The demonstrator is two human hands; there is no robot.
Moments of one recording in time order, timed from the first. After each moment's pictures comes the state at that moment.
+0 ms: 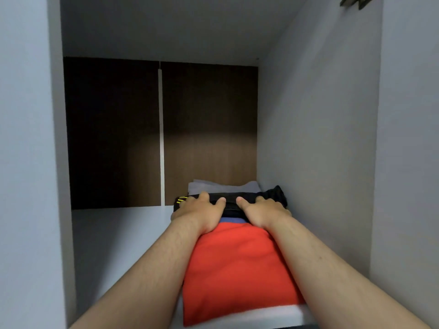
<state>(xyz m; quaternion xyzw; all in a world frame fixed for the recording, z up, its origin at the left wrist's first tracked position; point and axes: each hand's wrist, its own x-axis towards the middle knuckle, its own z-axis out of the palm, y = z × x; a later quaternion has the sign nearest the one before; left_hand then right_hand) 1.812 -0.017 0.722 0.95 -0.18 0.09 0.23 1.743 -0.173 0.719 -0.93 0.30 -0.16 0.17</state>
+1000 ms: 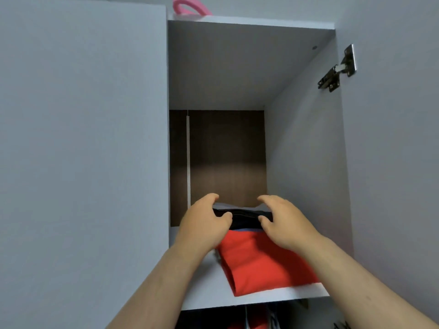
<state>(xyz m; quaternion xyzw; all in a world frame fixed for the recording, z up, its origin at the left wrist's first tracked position) 1.684 0.121 0.752 0.81 -0.31 0.26 0.42 1.618 -0.080 0.745 -0.91 0.05 -0.41 0.07</state>
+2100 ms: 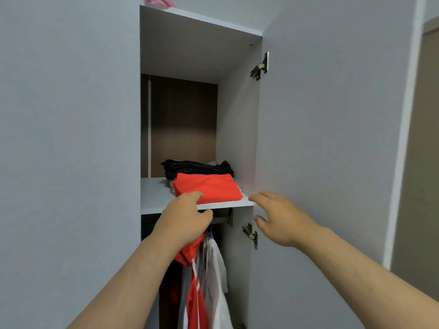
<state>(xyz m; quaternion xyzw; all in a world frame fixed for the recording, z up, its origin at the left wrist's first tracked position) 1.483 0.175 0.666 0.82 -0.38 0.16 0.39 1.338 -0.019 0.678 -0.96 0.10 -0.27 -0.03</state>
